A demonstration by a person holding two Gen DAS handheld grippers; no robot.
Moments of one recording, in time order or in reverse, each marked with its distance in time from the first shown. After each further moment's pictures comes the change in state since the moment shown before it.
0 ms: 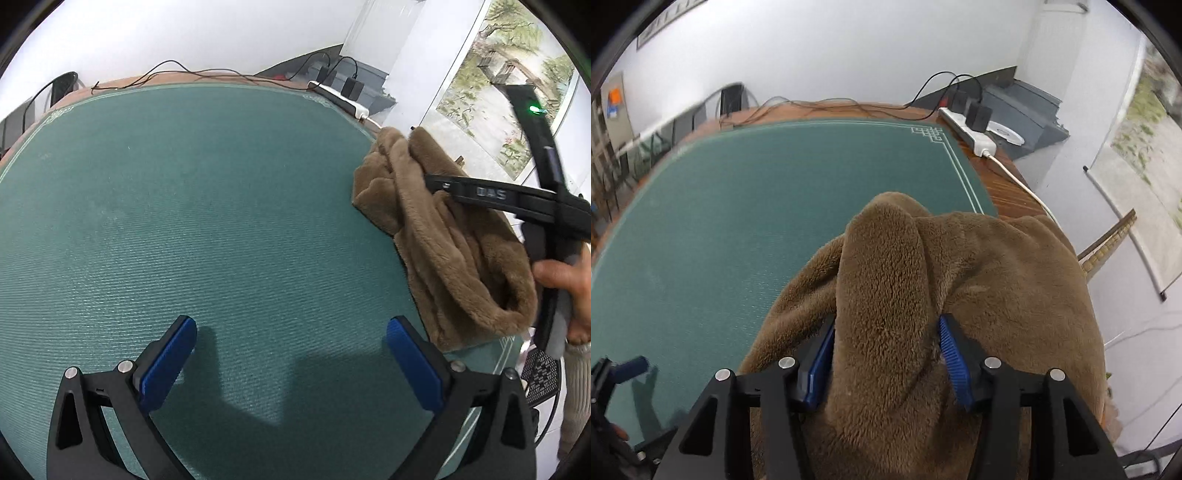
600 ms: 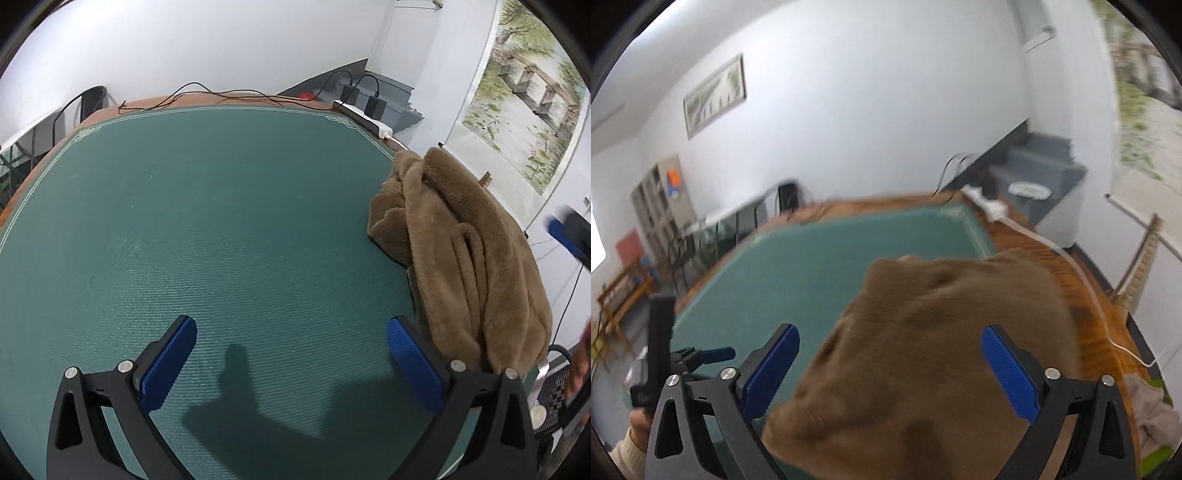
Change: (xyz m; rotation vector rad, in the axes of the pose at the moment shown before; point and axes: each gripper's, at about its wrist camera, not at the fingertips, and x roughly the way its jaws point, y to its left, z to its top) left arm -0.001 -0.021 0.018 -0.015 -0.070 0.135; right arm -0.097 -0.050 -0.063 0.099 -0.354 0.280
